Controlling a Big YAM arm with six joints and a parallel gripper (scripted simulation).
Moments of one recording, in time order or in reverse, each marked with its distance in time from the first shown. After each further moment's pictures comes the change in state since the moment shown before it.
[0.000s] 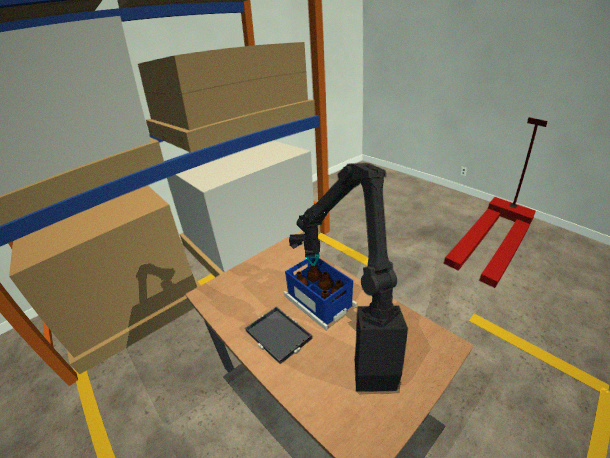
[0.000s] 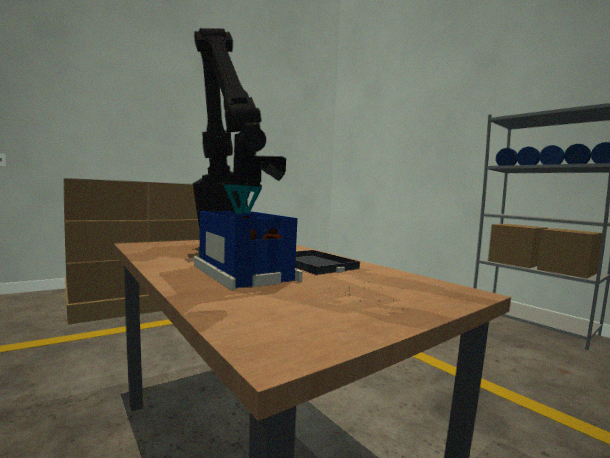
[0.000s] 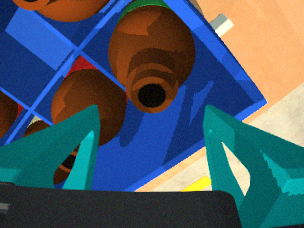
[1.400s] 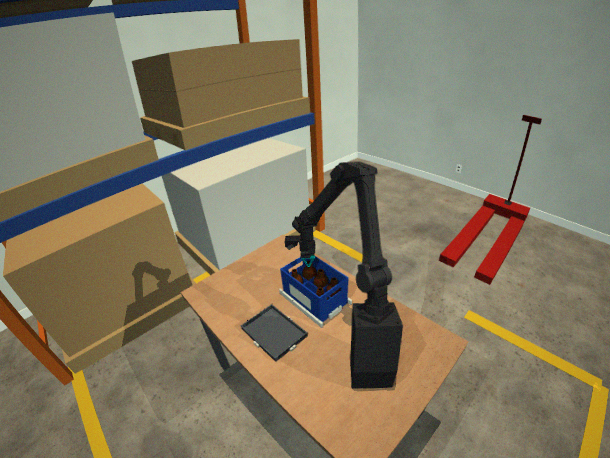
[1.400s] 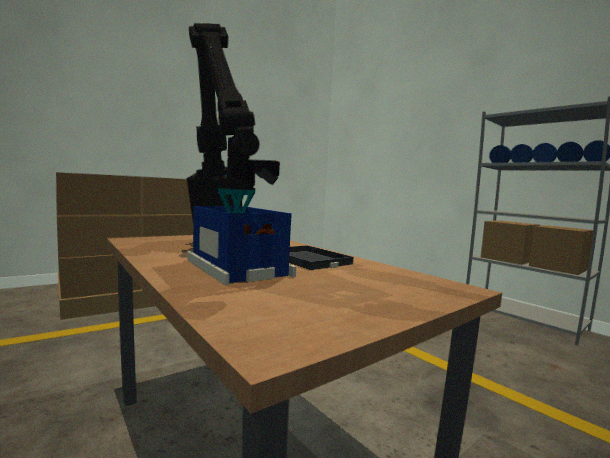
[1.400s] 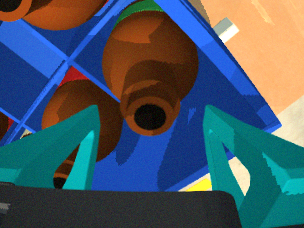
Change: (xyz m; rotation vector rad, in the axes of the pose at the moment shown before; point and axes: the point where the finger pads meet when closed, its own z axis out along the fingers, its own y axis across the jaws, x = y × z) arm 0.000 -0.001 0.022 0.001 -0.001 0.002
